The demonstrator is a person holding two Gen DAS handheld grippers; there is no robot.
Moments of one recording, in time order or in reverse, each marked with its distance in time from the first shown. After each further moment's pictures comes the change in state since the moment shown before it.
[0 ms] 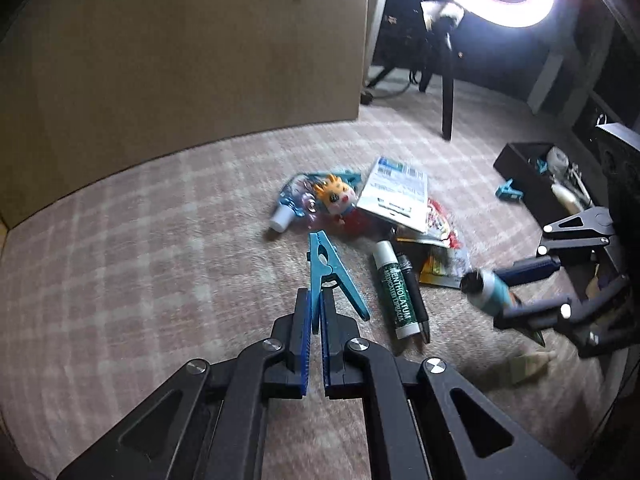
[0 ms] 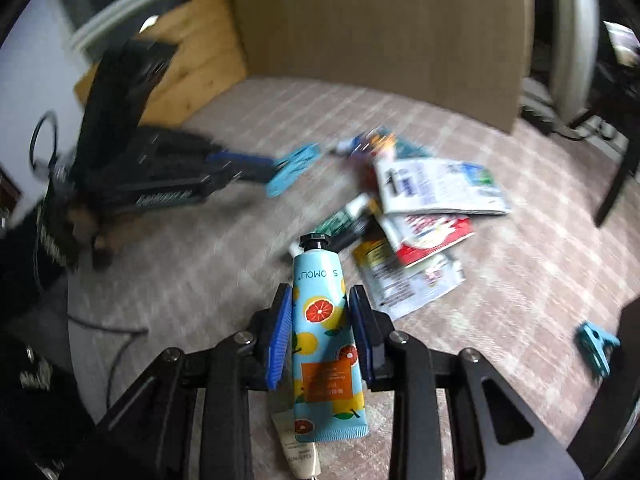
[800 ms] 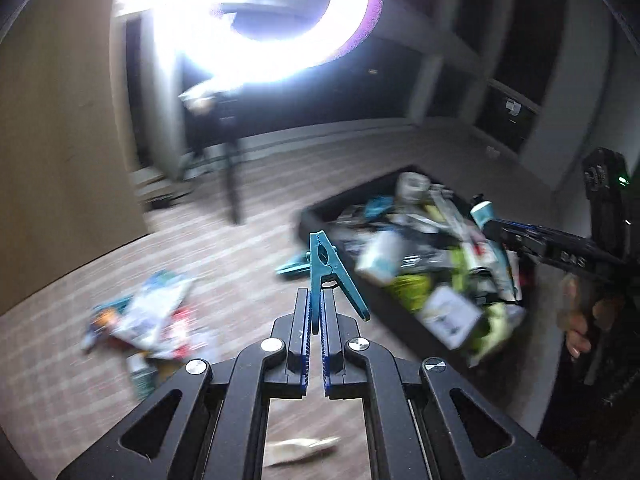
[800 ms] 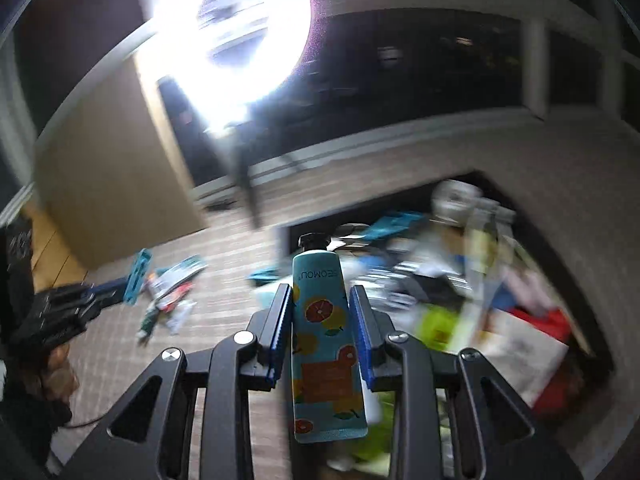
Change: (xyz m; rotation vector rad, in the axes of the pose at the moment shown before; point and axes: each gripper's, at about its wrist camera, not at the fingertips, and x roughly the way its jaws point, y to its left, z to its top) left arm -0.044 -0.232 0.059 0.249 -0.120 -0.285; right arm -0.241 -0.075 -0.177 0.678 -0.422 -0.597
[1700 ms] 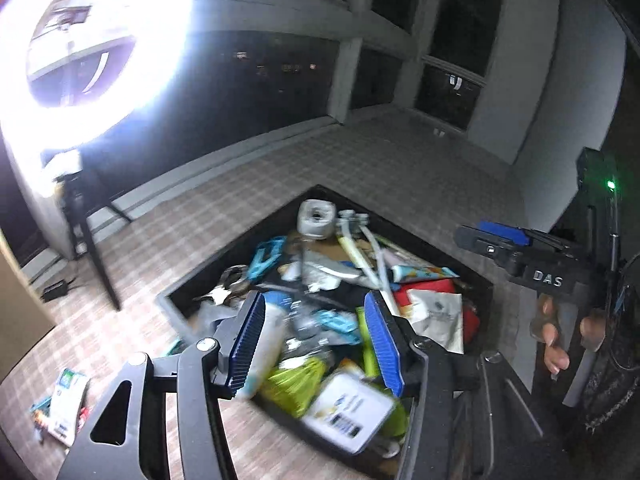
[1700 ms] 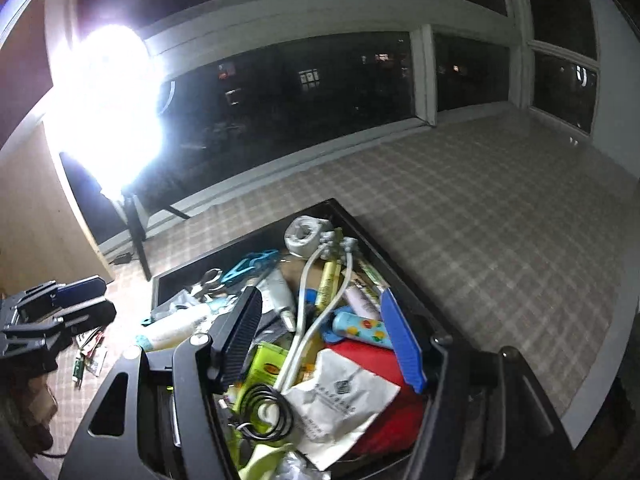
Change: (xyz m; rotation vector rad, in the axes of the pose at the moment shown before) left arm 0.052 -0.088 0.067 0.128 -0.003 -0.096; right arm -0.038 -0.098 0.023 0.081 -0.100 -0.234
